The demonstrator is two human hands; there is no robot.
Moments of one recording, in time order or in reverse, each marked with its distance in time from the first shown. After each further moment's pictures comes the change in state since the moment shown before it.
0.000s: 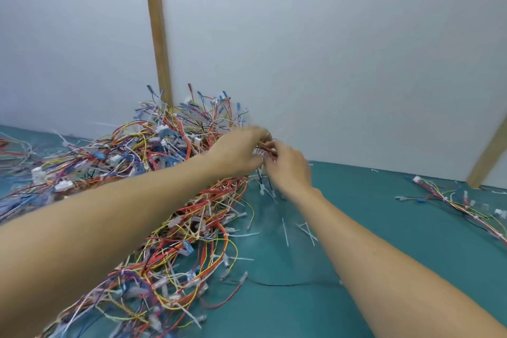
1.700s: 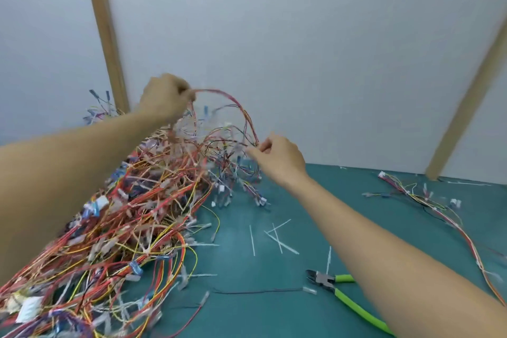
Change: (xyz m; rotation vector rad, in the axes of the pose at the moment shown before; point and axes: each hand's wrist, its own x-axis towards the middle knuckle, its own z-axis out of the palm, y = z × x) left_hand 0.063 -0.050 -0.053 -0.196 0.326 -0.438; right_hand 0.018 0.027 -0.049 0.117 0.030 0.149
